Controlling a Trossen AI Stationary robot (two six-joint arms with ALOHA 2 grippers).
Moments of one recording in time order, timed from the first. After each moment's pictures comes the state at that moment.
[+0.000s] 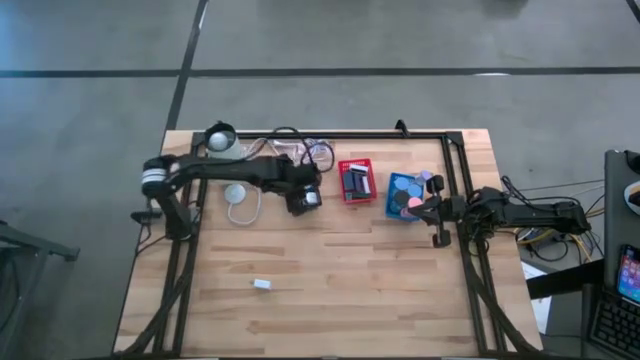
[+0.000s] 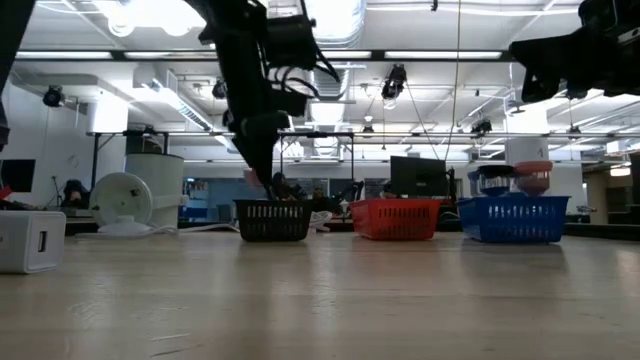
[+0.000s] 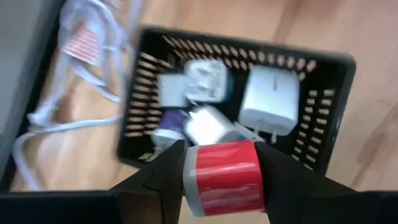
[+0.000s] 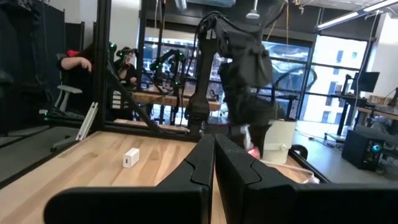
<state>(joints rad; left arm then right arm) 0.19 1.69 1.31 -0.83 -0.33 -0.19 -0.01 0.09 0.01 0.26 -0.05 -0.09</state>
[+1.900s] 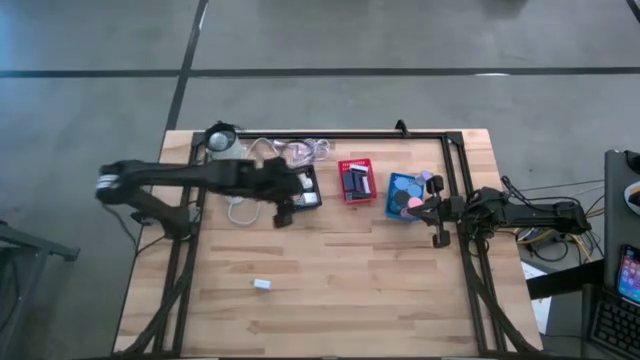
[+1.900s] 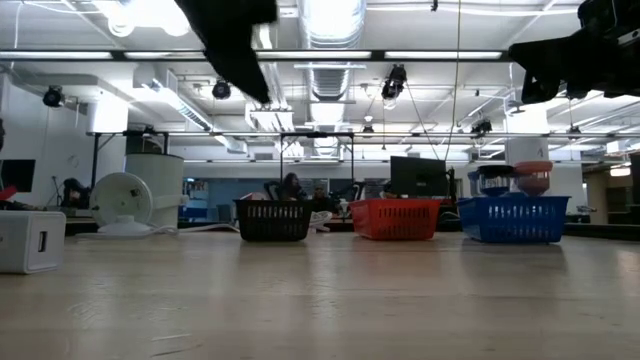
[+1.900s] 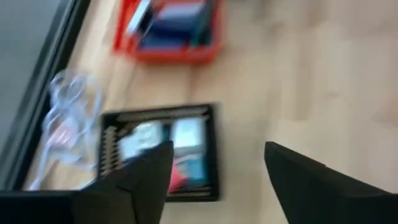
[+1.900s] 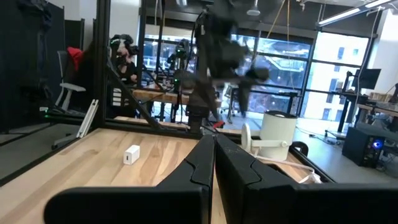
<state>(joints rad) 0.09 1.42 1.23 -0.72 -0.19 -0.01 -0.01 0.09 0.01 0.24 -0.05 -0.09</state>
